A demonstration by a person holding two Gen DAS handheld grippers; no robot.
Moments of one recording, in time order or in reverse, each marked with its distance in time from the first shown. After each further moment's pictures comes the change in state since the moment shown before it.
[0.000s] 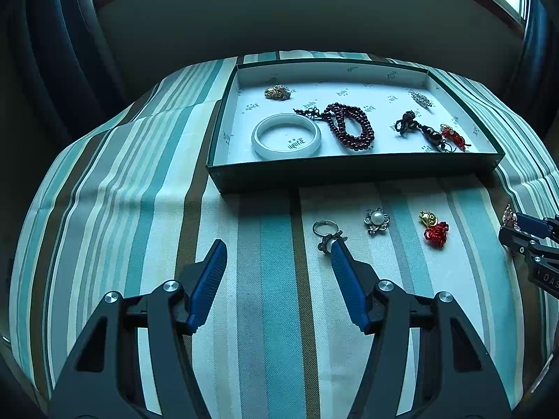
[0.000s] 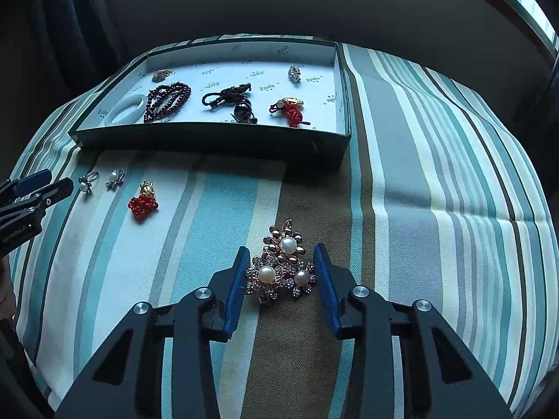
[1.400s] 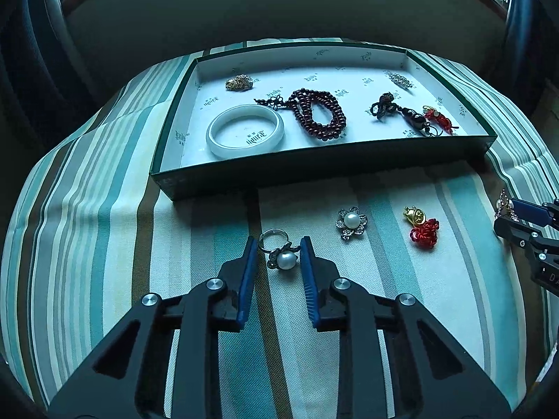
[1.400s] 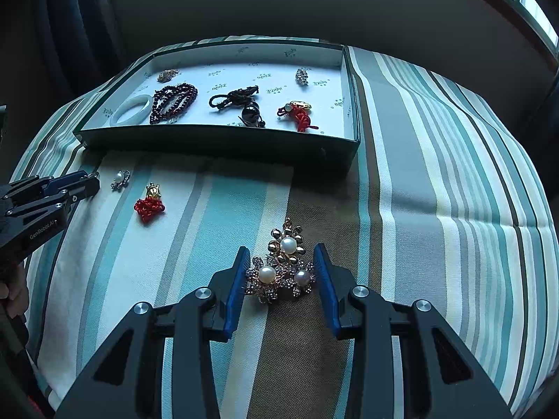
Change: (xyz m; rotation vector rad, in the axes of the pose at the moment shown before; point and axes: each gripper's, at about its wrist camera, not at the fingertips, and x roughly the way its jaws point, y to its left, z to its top) left arm 0.023 -0.021 0.007 0.068 0.032 -0.071; right arm 0.000 0.002 0.001 -0.017 -0.007 0.013
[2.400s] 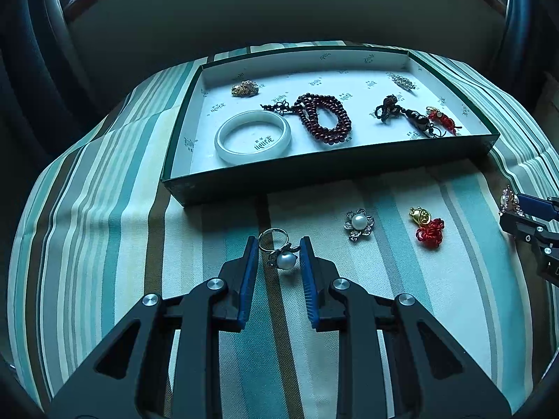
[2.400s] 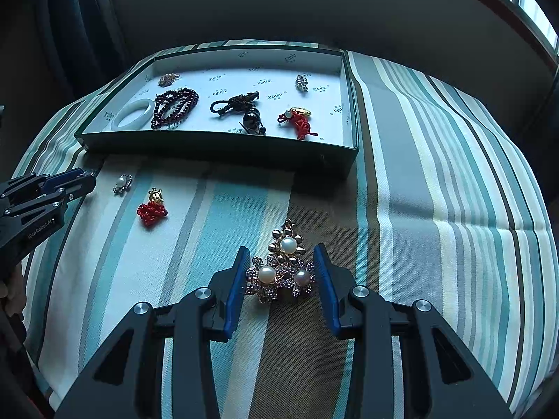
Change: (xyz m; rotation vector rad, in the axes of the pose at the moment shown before) left arm -0.005 0.002 0.001 0.020 -0.020 0.030; right arm -0.005 -0.001 0.002 -0.002 -0.016 0.000
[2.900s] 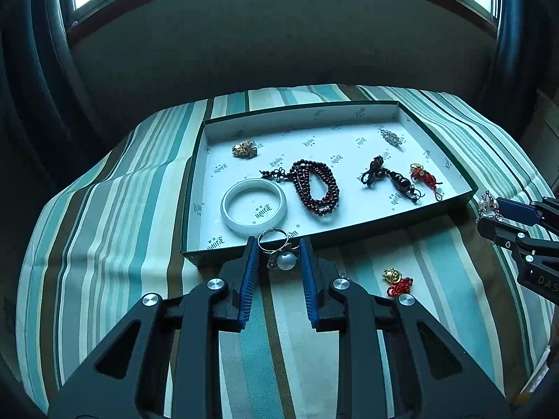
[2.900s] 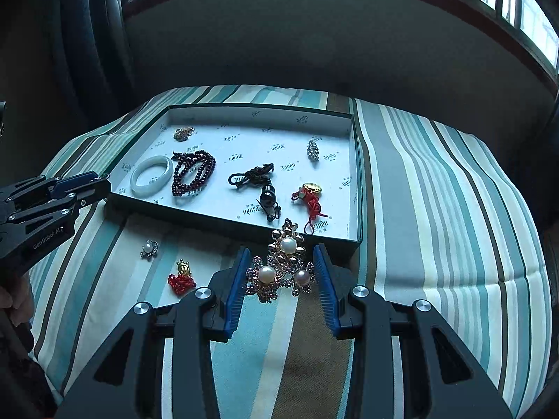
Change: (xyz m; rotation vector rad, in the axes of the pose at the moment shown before) left arm -0.035 0.004 0.043 0.000 -0.117 -0.025; right arm -0.028 0.010 0.052 -0.019 -0.135 0.025
